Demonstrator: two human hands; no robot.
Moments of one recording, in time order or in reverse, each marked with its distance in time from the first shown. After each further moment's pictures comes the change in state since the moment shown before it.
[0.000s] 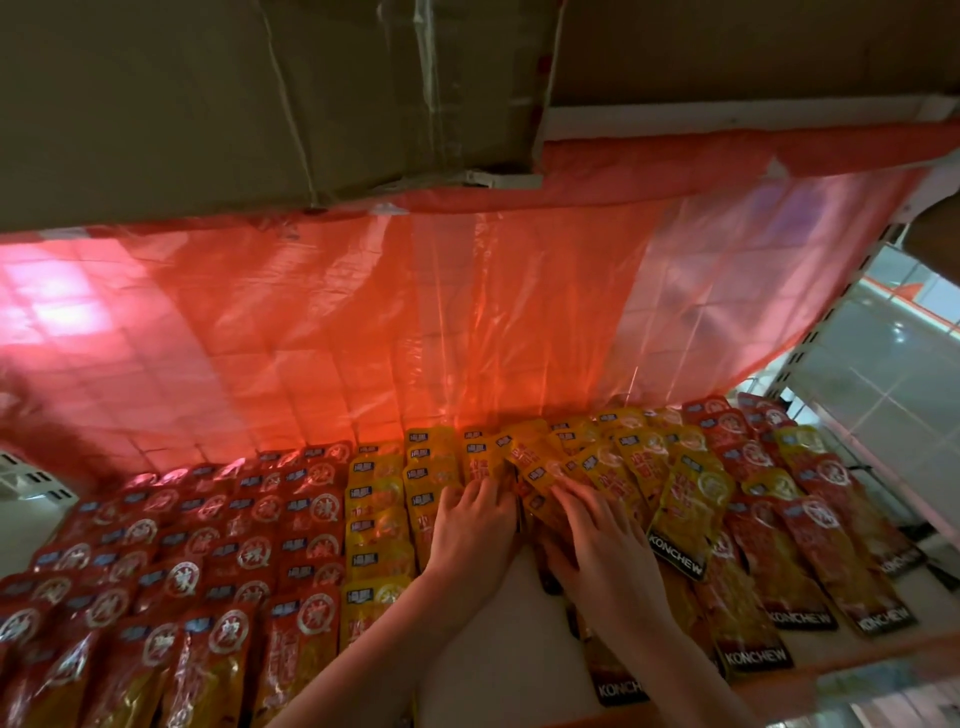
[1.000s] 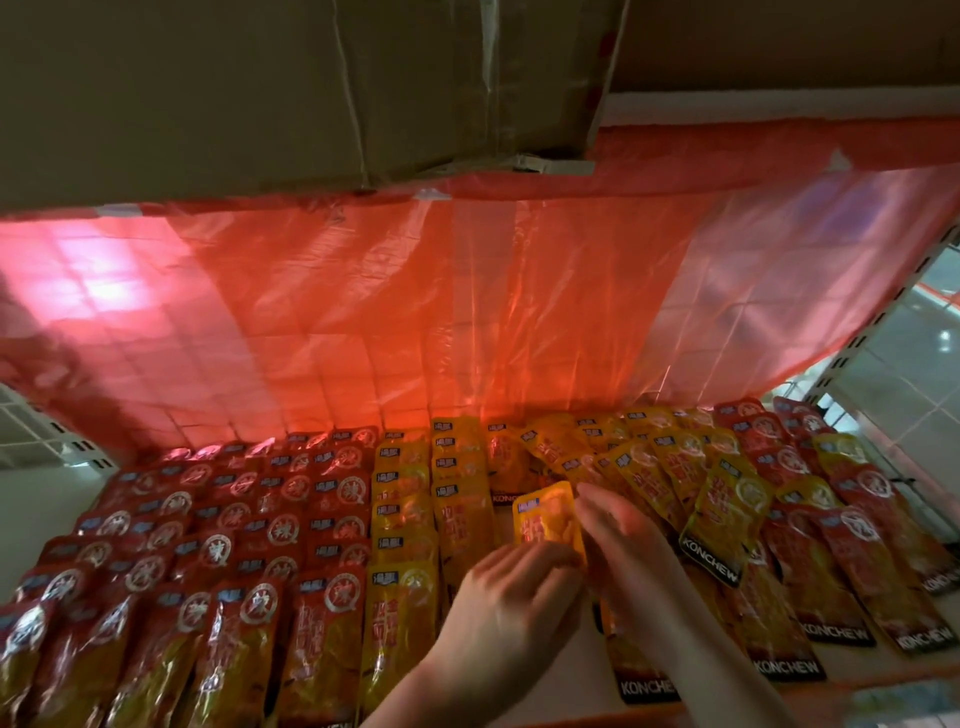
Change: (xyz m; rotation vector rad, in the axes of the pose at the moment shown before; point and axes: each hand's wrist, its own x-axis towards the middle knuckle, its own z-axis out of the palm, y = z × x) left_hand -0.072 0.018 -0.025 -0.413 0.603 0.358; right_hand 0.009 -0.038 -0.047 1.387 -0.273 0.597
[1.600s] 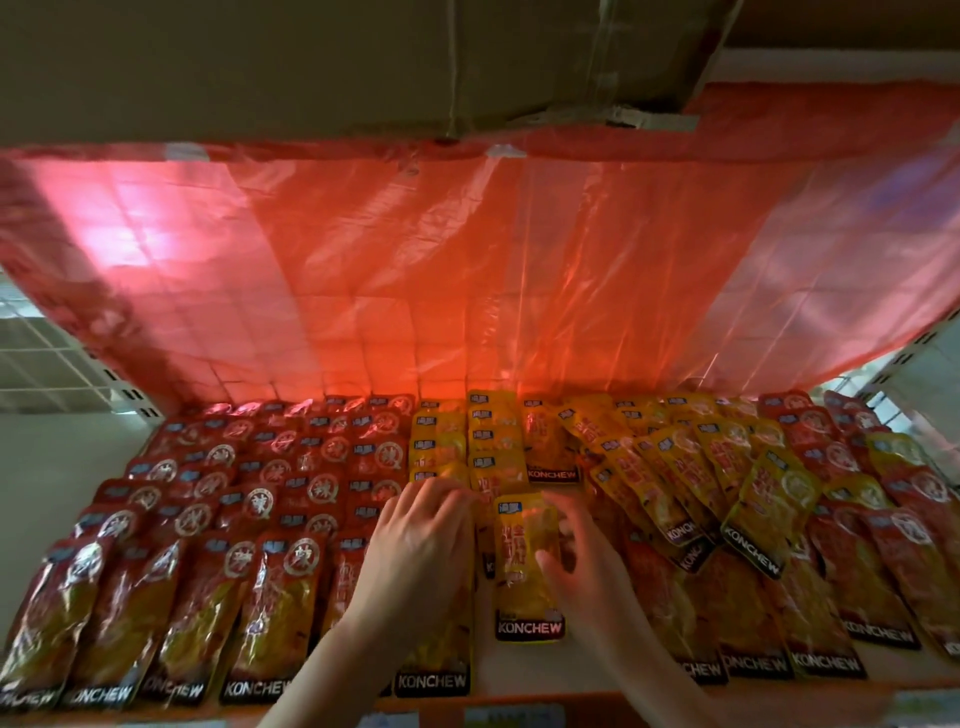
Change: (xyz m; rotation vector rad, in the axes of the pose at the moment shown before) left_hand -0.048 -0.064 -0.047 0.215 -0.143 -0.438; right_hand -0.008 0.054 0.039 -0.714 -0.076 -0.319
